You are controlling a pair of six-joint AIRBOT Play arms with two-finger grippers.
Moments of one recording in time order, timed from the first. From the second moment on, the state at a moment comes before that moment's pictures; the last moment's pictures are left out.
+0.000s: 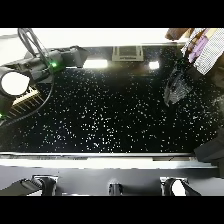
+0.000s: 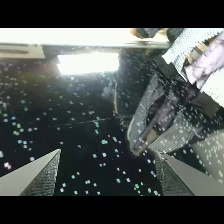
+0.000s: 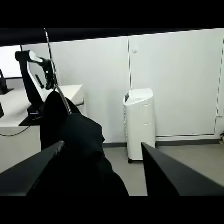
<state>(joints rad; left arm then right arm) -0.44 -1.21 1.49 1.37 -0.60 -1.75 -0.65 -0.93 2.05 -2.52 1.11 2.09</state>
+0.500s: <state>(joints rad) -0.28 -1.13 1.49 1.48 -1.01 -1.88 -0.62 -1.04 2.04 -1.48 1.00 1.75</state>
